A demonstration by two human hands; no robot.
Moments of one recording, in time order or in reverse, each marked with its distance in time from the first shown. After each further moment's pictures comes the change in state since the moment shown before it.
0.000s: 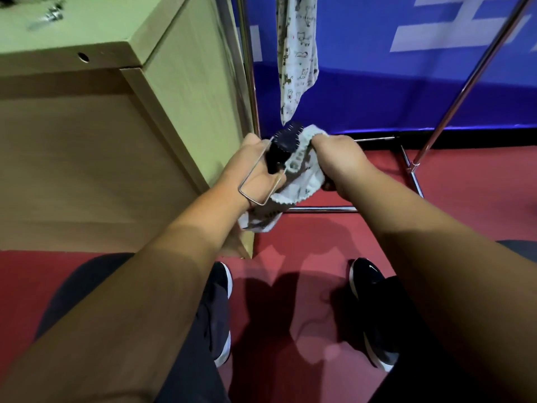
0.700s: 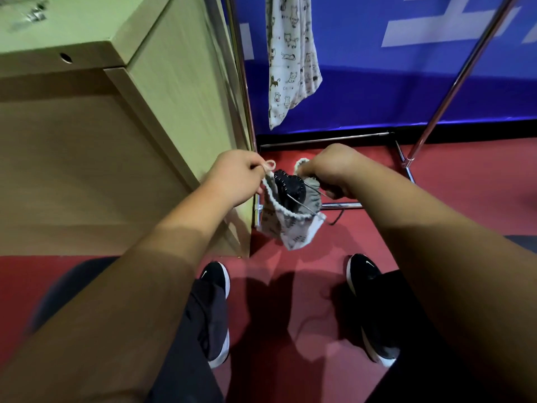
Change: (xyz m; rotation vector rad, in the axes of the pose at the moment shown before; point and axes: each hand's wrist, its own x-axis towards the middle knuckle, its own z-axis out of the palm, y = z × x) left_hand -0.018 0.009 -0.015 -0.152 -0.108 -0.449; right_hand 0.008 0.015 -0.018 -0.380 -0.204 0.131
